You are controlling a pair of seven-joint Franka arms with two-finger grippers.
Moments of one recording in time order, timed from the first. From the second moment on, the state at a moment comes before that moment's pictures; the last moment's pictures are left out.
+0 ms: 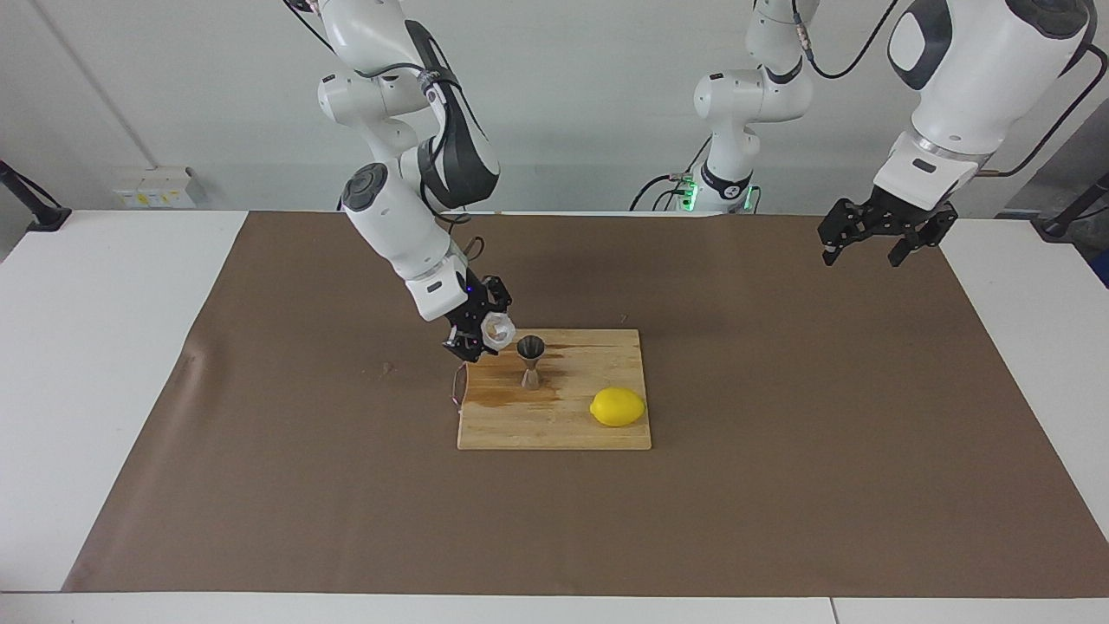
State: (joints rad) left arm -0.03 0.04 -0.08 -1.54 0.00 1.60 -0.02; right arm 0.35 0.17 -0.01 -1.99 0.52 2.34 -1.09
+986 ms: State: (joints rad) left arm -0.03 0.04 -0.08 -1.54 0.00 1.60 -0.02; right arm 0.41 0.17 -0.01 -1.95 0.31 2.34 -0.91
